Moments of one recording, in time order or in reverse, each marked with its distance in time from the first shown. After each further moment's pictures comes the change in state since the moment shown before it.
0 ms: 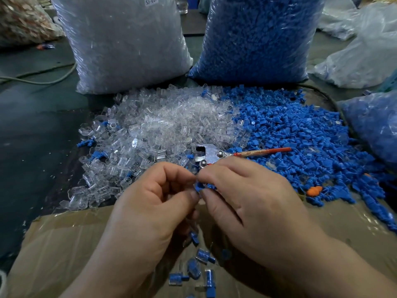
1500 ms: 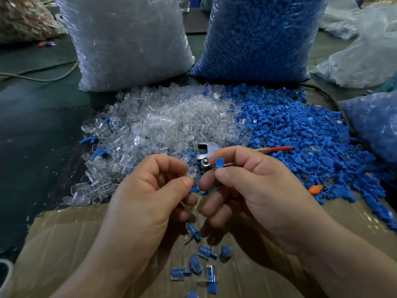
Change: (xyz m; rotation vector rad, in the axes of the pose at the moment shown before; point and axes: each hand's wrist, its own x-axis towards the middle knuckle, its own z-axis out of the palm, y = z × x) left_hand 0.005 -0.009 -0.007 -0.038 0.083 0.019; right_hand 0.011 0.000 0.001 1.409 -0.172 0.665
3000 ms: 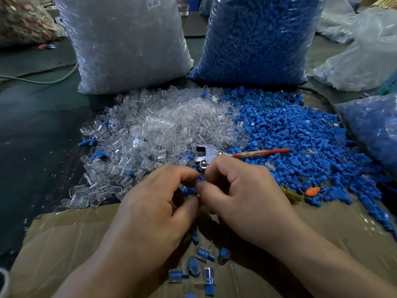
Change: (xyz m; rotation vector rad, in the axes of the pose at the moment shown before) left_hand -0.003 0.000 -0.010 0.903 -0.090 0.316; right_hand 0.005 0.011 -0.002 -1.094 0.217 -0.335
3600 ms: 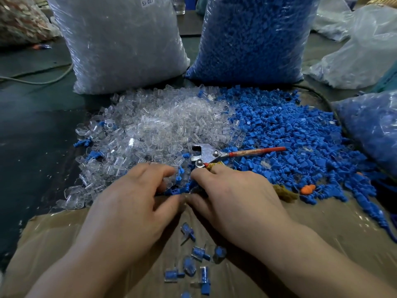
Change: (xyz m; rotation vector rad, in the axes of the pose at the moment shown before) left_hand 0.006 -0.011 -0.012 0.321 -0.062 -0.002; right_hand 0.004 -0.002 0.008 -0.647 -0.114 -0.162
